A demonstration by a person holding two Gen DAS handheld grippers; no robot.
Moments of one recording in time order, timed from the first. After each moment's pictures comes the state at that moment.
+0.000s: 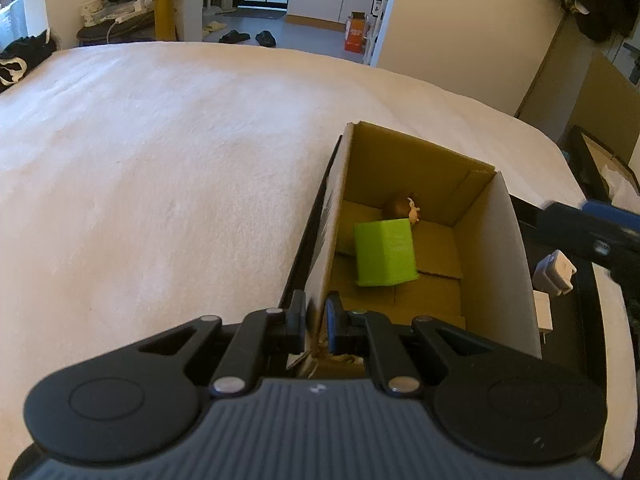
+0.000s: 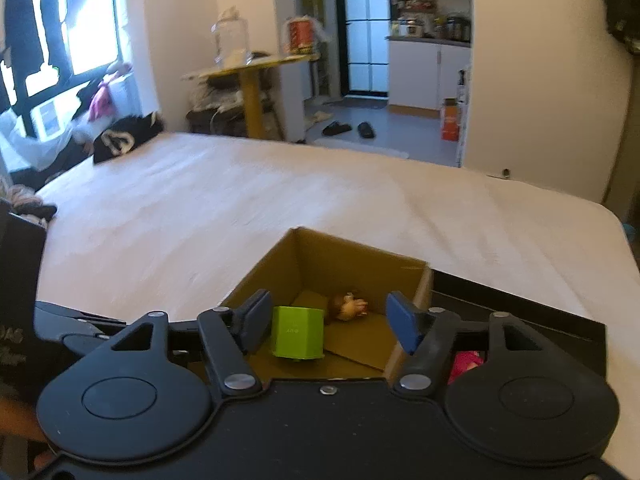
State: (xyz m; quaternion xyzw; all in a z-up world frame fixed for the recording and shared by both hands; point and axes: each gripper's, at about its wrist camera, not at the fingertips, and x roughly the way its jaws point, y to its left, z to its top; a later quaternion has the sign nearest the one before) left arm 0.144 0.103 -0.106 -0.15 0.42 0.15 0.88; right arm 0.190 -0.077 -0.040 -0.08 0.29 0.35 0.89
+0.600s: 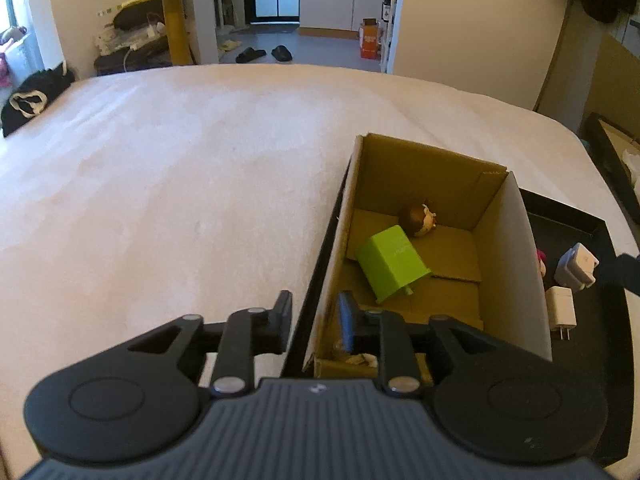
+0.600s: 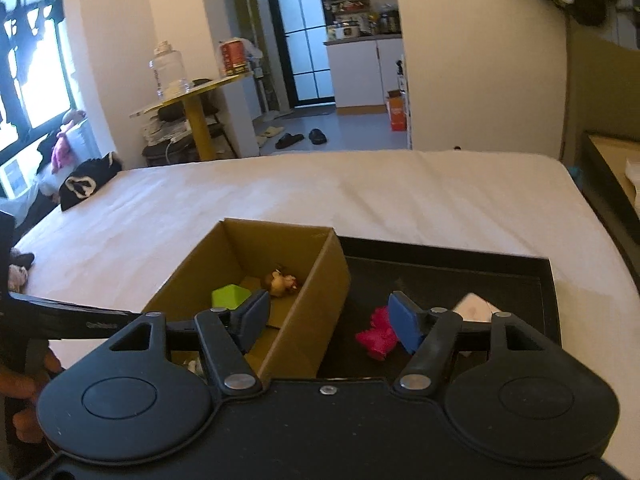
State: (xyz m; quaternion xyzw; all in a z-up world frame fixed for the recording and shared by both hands) left arm 0.143 0.089 -0.093 -0.10 0.42 0.19 0.88; right arm 0.201 -0.141 -0.070 0.00 0.30 0.29 0.91
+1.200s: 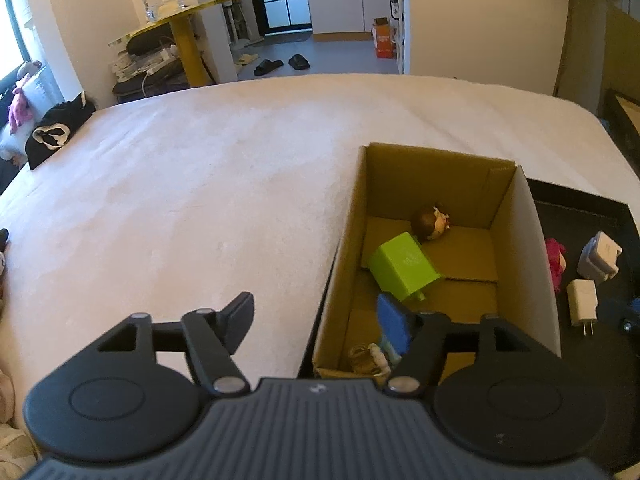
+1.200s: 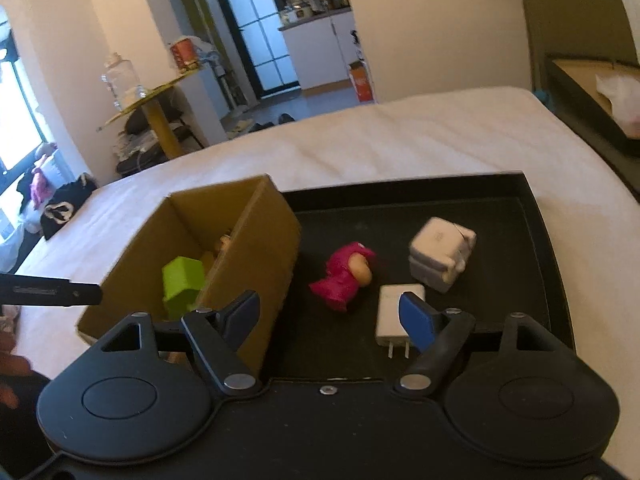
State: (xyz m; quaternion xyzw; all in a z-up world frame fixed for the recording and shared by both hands) left arm 0.157 0.066 -0.087 -0.04 0.43 0.23 0.87; right arm 0.216 -0.177 -0.132 0.07 0.34 0.25 0.90
